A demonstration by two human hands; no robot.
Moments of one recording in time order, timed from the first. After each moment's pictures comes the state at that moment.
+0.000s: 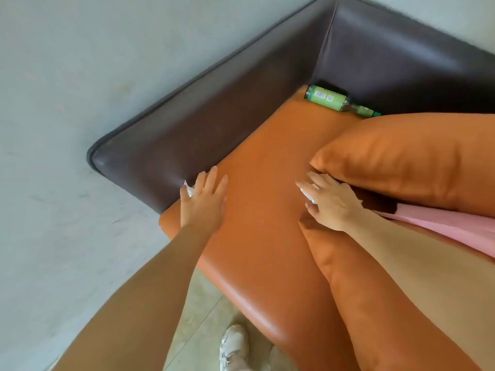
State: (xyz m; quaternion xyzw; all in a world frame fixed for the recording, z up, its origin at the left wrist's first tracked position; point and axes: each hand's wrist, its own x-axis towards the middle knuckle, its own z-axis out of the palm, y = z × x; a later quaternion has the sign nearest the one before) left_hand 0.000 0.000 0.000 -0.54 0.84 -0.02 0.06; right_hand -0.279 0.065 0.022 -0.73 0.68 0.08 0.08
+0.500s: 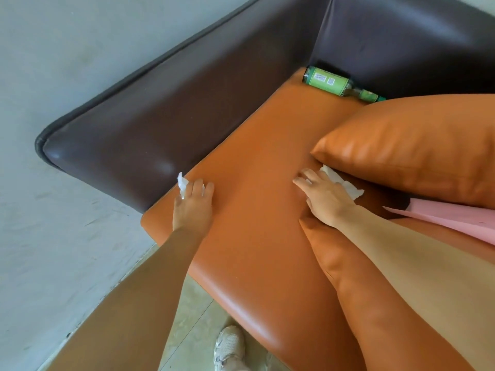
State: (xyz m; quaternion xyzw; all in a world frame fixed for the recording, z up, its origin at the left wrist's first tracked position) left_hand 0.003 -0.017 -0.069 -0.58 0.81 0.06 0.02; right_hand -0.277 0.048 -0.021 -0.69 0.70 0.11 0.13
